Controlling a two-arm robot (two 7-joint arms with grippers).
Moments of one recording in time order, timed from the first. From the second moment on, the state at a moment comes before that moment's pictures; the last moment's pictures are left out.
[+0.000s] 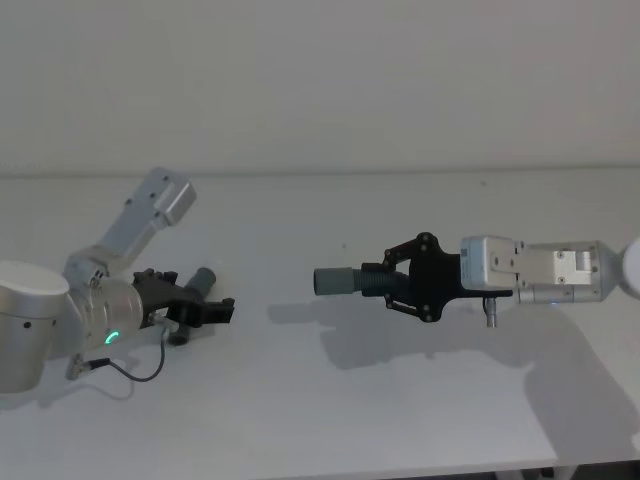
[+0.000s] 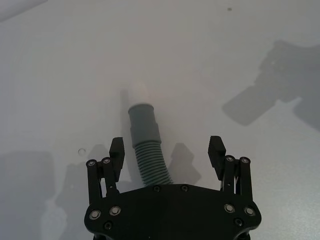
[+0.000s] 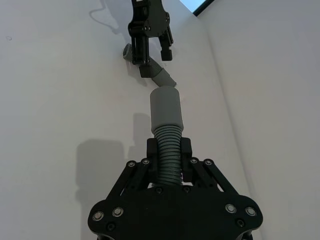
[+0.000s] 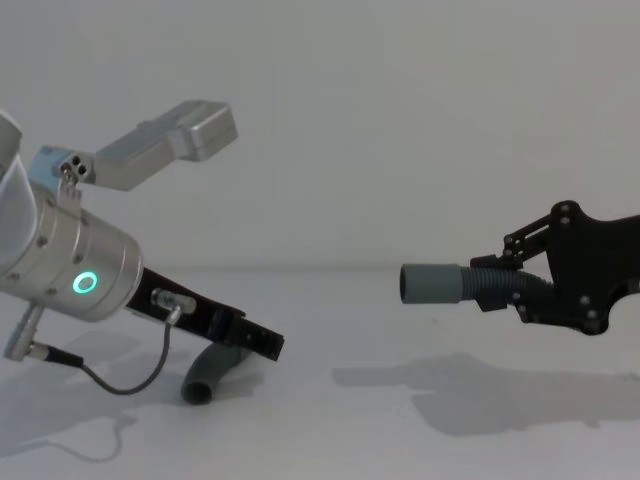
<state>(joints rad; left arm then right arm) -0.49 0.34 0.47 -1.52 -0.30 0.80 -0.25 0.73 0.51 -0.60 -1.02 0.06 -0.60 0.99</state>
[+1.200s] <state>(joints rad) -0.51 0.31 0.46 -1.44 -0.26 0.77 -0.26 0.73 0.51 -0.60 -1.02 0.06 -0.60 0.99</state>
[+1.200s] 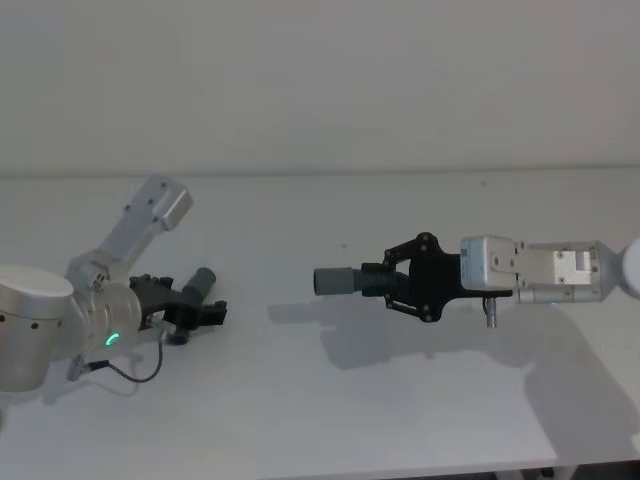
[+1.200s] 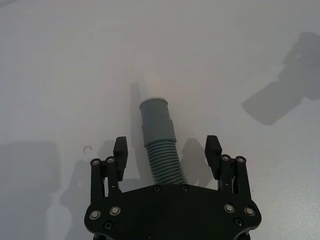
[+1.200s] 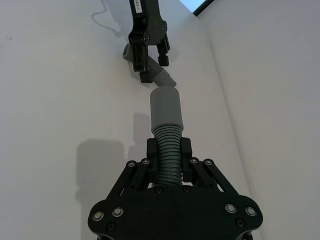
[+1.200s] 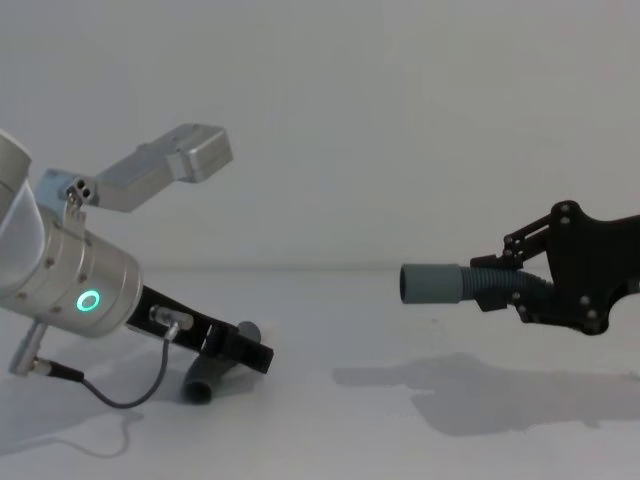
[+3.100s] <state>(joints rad) -0.62 0.32 0.52 -1.29 -0.25 0.51 -0.53 0.73 0.51 -0.60 -1.02 0.06 -0.60 0.99</state>
